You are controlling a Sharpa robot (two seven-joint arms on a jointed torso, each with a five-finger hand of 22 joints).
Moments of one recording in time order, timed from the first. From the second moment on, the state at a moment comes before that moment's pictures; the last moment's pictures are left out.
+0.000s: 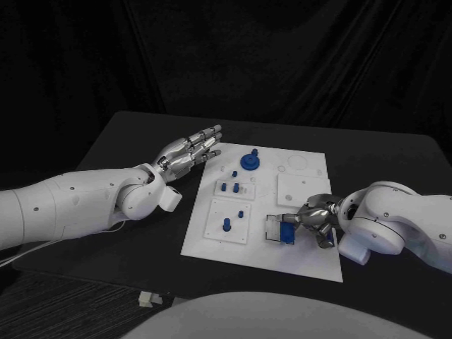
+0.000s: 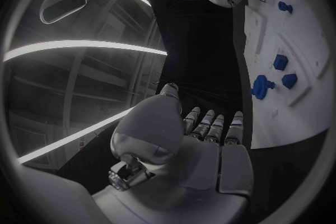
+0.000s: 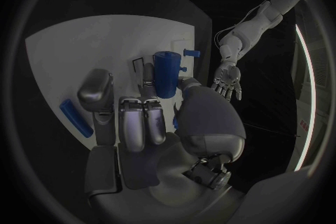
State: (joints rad) left arm 1.09 -0.89 -0.21 1.36 -0.17 0.07 0.68; left_hand 1.33 0.26 -0.23 0.29 0.53 0.15 0.00 0.04 0.02 0.01 0.15 0.20 0.03 0.00 0.14 0.01 0.00 0.16 0.03 0.27 0.02 0.07; right arm 1.20 -0.82 -0.21 1.69 -0.64 -0.07 -0.61; right_hand 0.99 -0.02 0.08 0.26 0.73 1.09 0.03 0.23 0.68 1.46 -0.05 1.57 1.31 1.47 -0.10 1.57 1.31 0.10 1.45 0.01 0.94 1.31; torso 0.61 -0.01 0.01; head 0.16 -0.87
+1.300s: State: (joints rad) left arm 1.09 -0.88 -0.21 1.36 -0.17 0.08 0.68; left_hand 1.33 0.26 -0.23 0.29 0.54 0.15 0.00 0.04 0.02 0.01 0.15 0.20 0.03 0.00 0.16 0.01 0.00 0.16 0.03 0.28 0.02 0.07; right arm 1.19 -0.76 -0.21 1.65 -0.73 -0.05 -0.61; right_hand 0.93 0.00 0.07 0.23 0.22 1.03 0.05 0.22 0.68 1.46 -0.03 1.57 1.31 1.47 -0.09 1.57 1.31 0.10 1.45 0.02 0.86 1.31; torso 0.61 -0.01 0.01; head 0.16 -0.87
